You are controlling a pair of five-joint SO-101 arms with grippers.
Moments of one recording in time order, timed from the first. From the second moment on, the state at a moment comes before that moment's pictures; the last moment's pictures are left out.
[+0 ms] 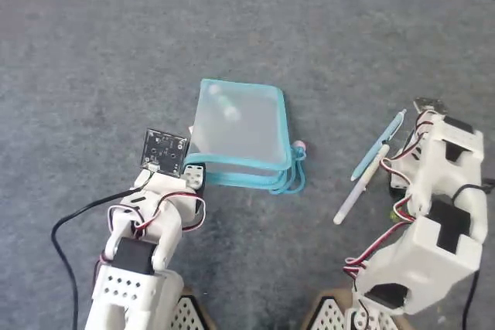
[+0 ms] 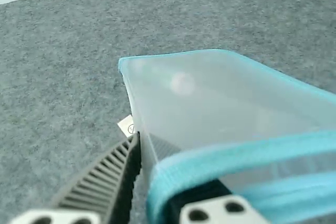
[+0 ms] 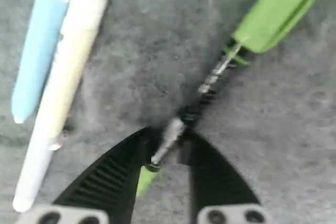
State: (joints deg) left arm 6.4 -82.9 86.3 42.8 2.6; right arm 21.5 12.9 22.6 68.2 18.2
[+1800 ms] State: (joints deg) left arm 0.5 -82.9 86.3 38.0 2.6; right arm -44.1 -36.0 23.9 100.6 28.5
